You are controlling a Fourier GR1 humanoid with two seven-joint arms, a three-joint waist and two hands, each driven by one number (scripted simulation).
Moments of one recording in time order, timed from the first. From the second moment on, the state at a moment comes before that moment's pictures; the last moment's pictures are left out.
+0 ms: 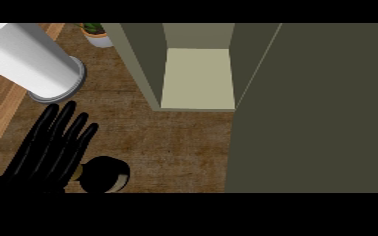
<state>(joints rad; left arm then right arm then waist) 0.14 0.06 -0.27 -2.45 0.19 0.22 0.65 0.08 -0.17 0.15 -2.43 -0.16 0.03 0.42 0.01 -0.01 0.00</state>
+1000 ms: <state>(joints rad) 0.11 0.10 0.13 -2.40 0.27 0.09 0.70 0.04 -0.17 0.14 -2.46 -0.13 0.01 0.47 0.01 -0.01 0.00</state>
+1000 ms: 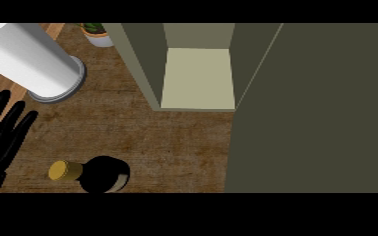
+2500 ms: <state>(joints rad) 0.31 0.02 0.36 -2.00 0.53 -0.39 0.32 -0.02 -0.15 0.14 -2.49 -0.10 0.02 0.58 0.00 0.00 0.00</state>
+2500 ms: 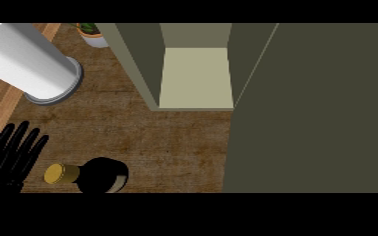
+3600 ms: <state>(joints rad) 0.27 0.01 0.33 -1.71 0.40 -0.52 0.08 -0.07 -0.12 0.11 -2.50 -0.09 0.05 0.64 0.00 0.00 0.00</state>
